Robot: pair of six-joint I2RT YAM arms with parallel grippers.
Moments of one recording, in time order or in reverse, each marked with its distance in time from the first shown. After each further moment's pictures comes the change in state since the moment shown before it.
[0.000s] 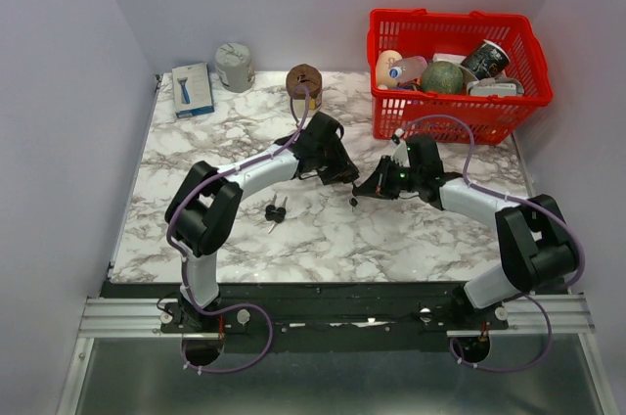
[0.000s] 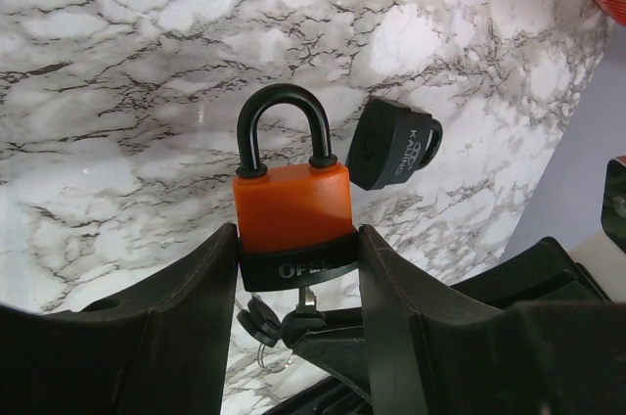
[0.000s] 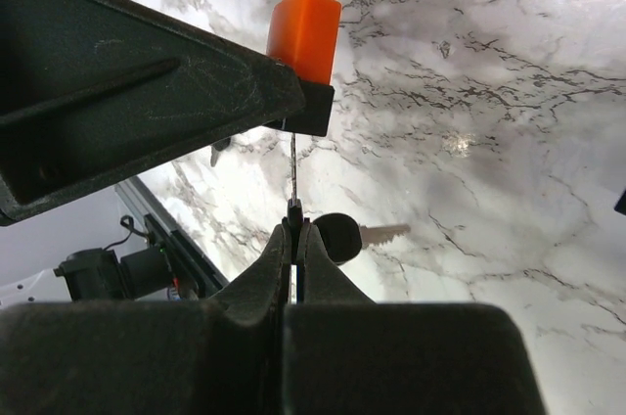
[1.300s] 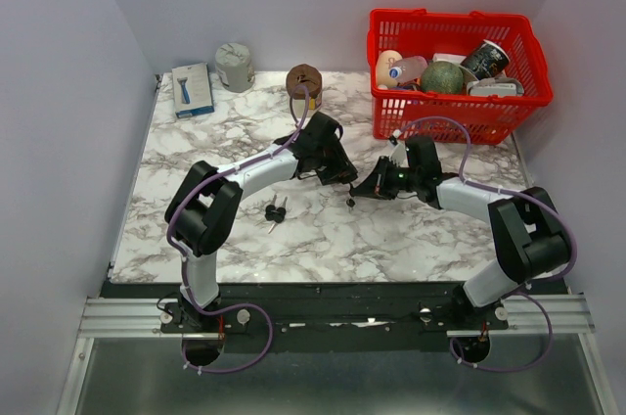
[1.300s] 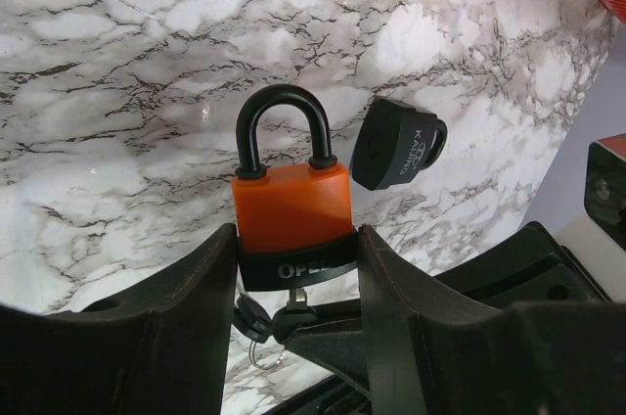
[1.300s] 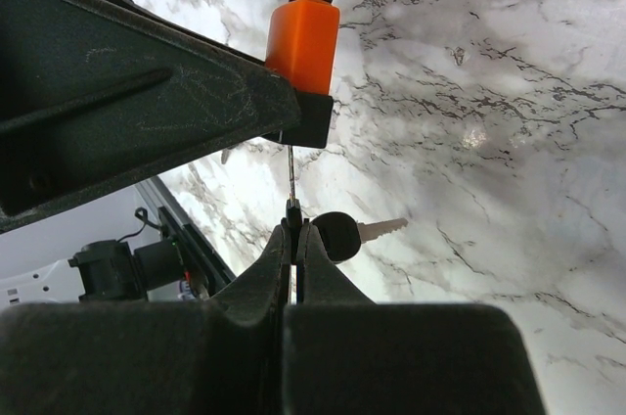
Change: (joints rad) left arm 0.003 0.000 0.000 -0.005 0.006 -0.003; right arm -0.010 0.049 -0.011 0.073 -0.056 0.020
